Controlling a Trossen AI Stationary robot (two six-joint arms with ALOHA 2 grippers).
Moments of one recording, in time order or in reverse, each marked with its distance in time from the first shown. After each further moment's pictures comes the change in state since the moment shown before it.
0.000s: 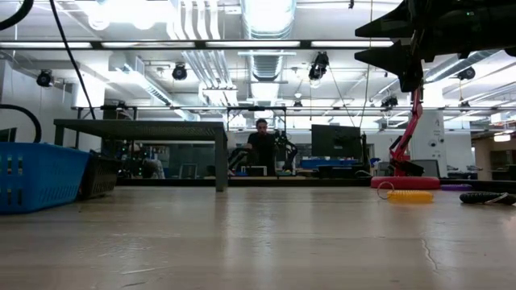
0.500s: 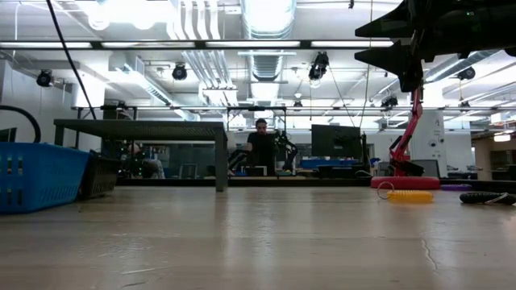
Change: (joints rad) left arm 0.001 -0.198 0.056 -0.024 -0.151 0.071; right arm 0.000 0.000 0.000 0.000 0.000 0.000
